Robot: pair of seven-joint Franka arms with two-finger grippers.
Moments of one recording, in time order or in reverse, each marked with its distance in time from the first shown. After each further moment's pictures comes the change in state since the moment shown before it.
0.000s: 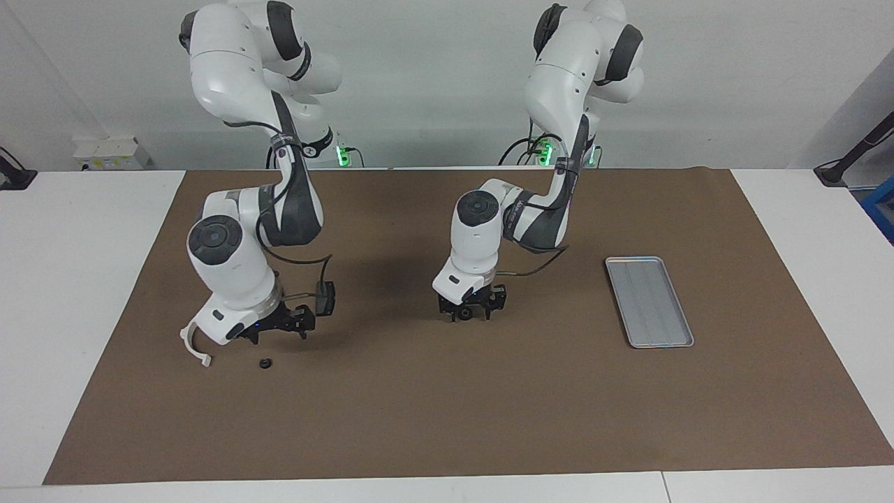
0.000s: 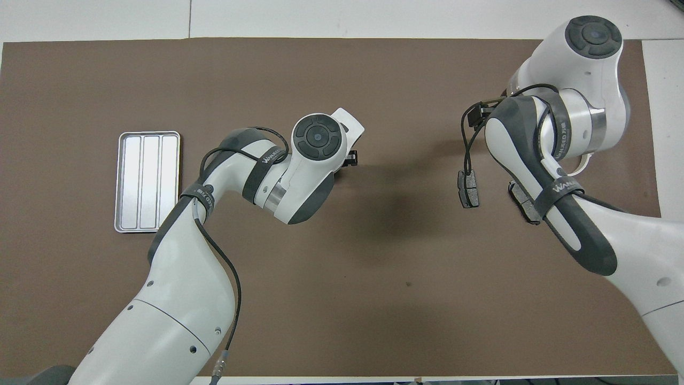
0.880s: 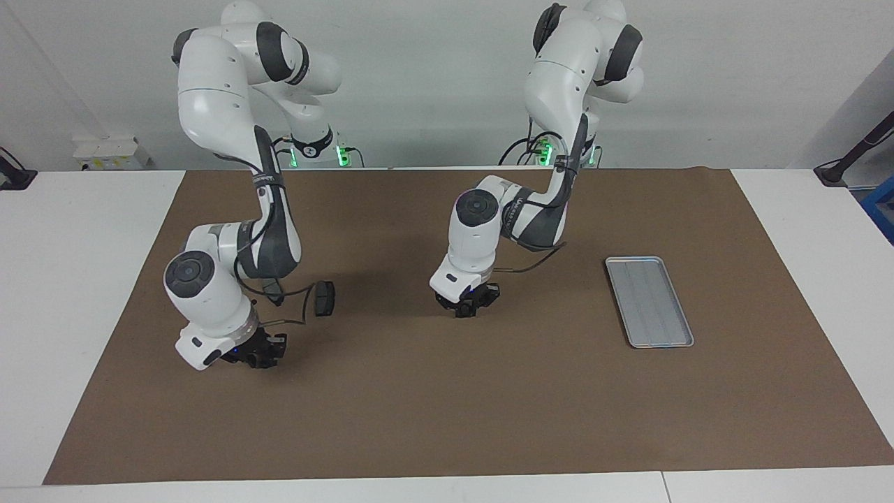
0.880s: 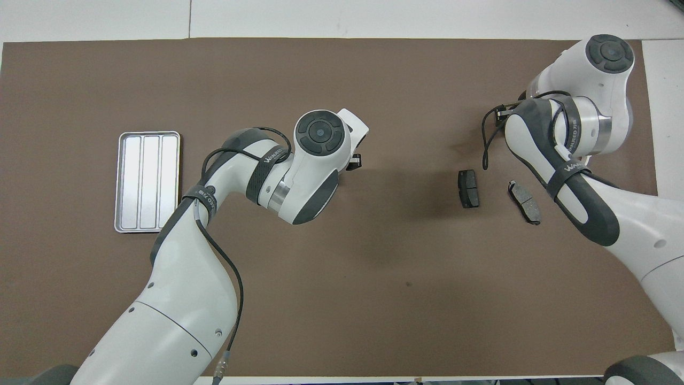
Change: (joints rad) left arm -0.005 0.005 -0.018 0.023 -0.055 -0.044 0.002; right arm -0.108 0.126 -0.015 -0.004 0.014 0.176 -0.152
